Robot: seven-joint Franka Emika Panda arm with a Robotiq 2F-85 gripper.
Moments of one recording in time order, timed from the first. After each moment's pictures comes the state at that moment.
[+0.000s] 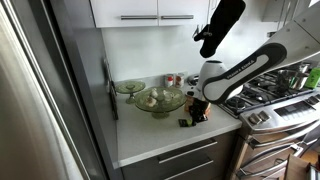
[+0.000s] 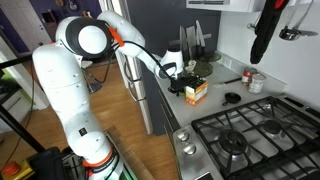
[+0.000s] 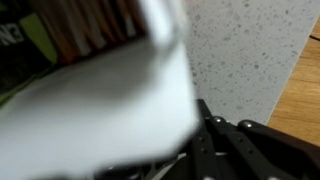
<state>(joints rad) 0.02 0.12 0.04 -2.29 0.15 2.56 -1.34</state>
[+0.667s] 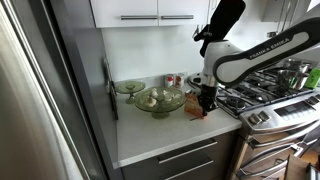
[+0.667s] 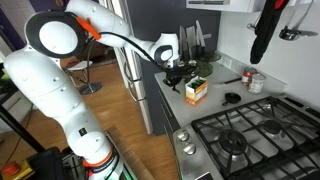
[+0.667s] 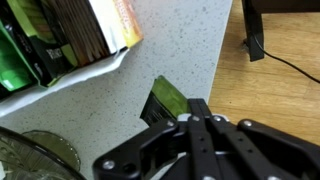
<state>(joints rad) 0.01 -0.09 0.04 -2.29 0.01 2.26 -1.22</state>
